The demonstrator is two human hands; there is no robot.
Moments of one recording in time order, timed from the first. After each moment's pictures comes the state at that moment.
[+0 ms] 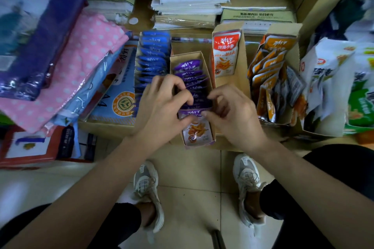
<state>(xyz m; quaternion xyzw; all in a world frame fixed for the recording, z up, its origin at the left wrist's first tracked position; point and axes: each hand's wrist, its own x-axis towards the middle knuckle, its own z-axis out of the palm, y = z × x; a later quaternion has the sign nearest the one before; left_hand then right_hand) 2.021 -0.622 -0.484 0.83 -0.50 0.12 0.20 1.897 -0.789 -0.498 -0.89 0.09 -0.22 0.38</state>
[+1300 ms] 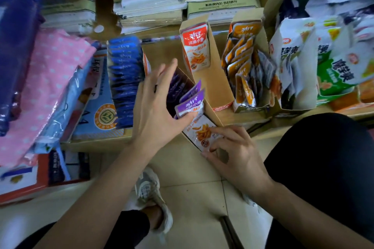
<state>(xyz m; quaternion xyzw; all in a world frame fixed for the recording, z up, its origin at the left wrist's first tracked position) 2.010 -0.644 -0.479 0.84 -0.46 0.03 0.31 1.808 -0.743 -0.538 -0.92 0.22 -0.16 0.29</state>
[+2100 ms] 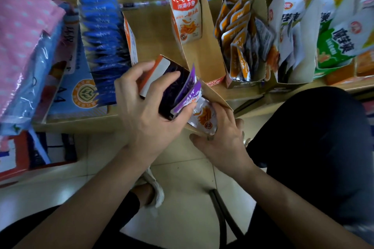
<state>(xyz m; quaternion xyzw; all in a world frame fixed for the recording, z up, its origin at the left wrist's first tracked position) 1.963 -0.629 -0.488 0.80 -0.44 0.17 0.37 1.818 -0.714 -0.521 -0.79 0.43 -0.01 0.43</state>
